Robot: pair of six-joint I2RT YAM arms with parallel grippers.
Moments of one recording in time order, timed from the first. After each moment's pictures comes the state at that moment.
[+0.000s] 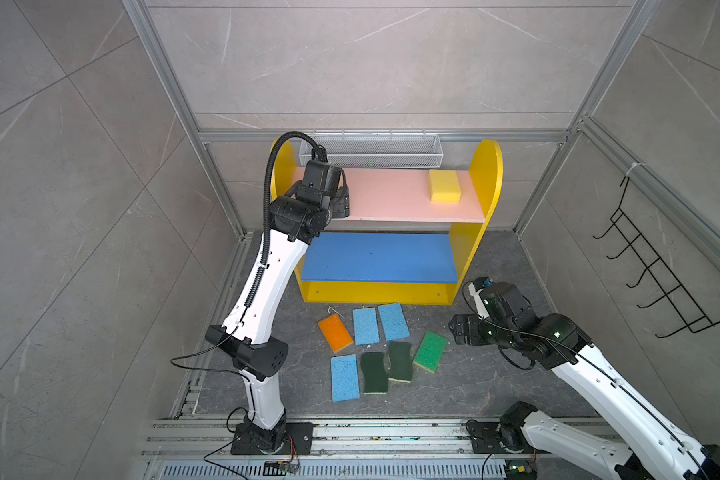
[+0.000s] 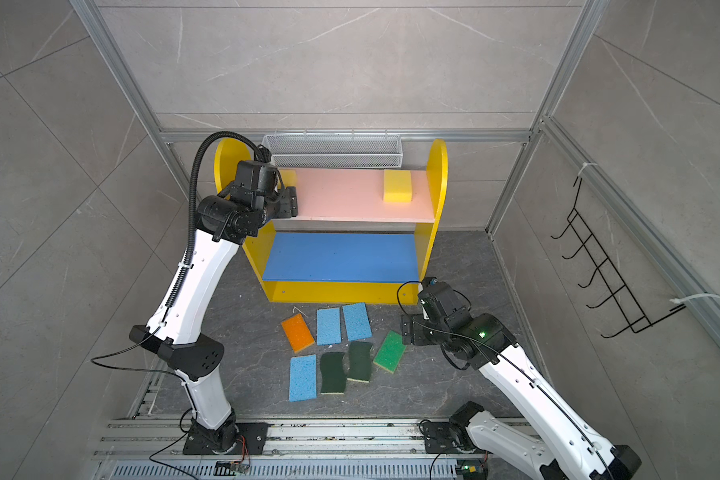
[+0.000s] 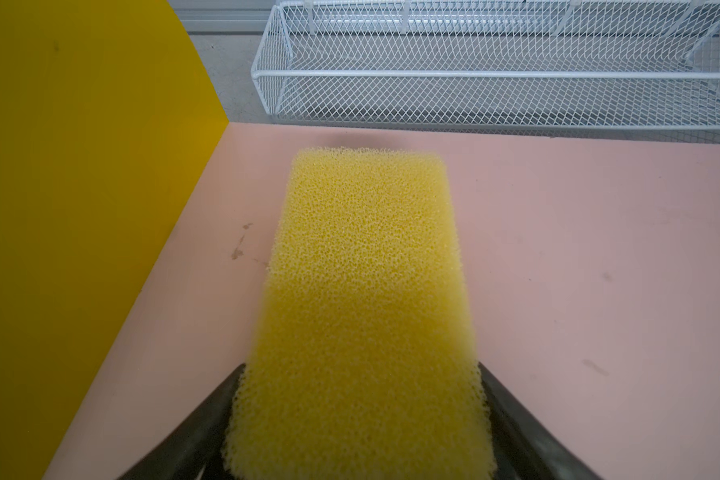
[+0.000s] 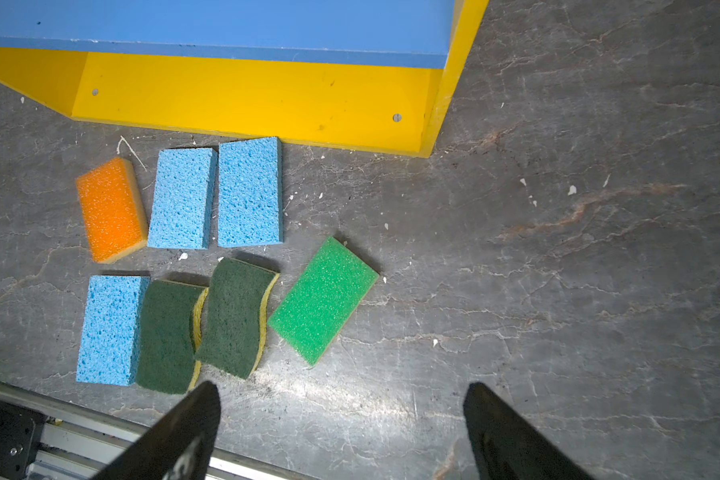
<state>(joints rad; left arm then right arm) -0.50 1.86 2.42 -1.10 -0.43 -0.25 0.58 0.96 1.08 -1.08 0.12 0.42</state>
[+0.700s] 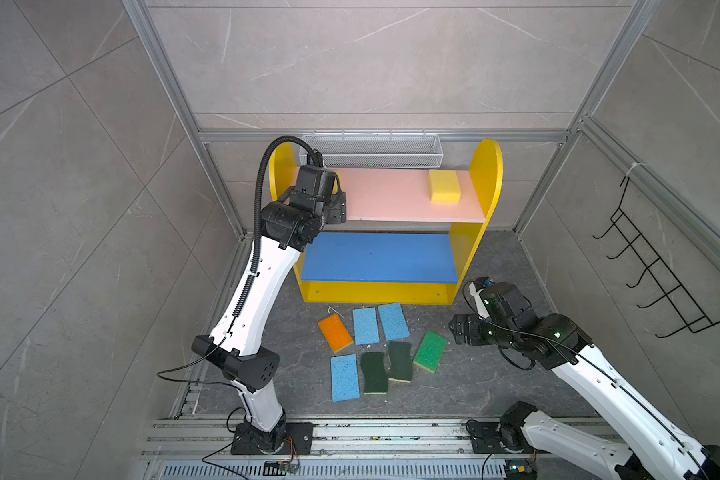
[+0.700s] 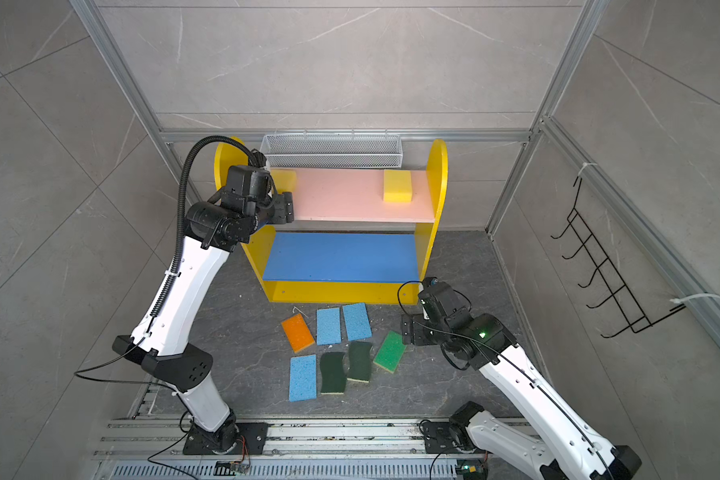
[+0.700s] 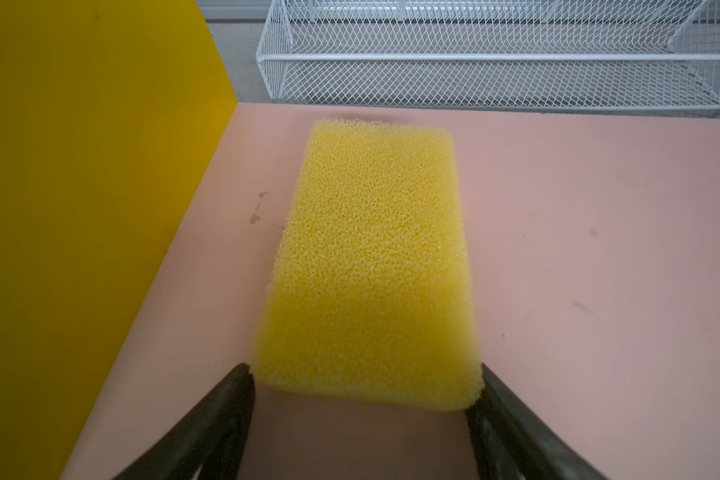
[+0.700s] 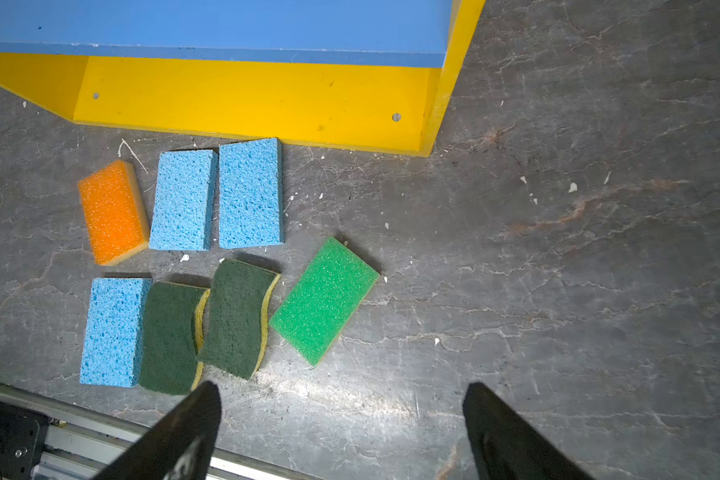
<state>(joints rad) -0.50 1.75 2.29 -1.10 -0.40 -0.25 0.58 0.95 1.08 -1.08 0.12 0.43</state>
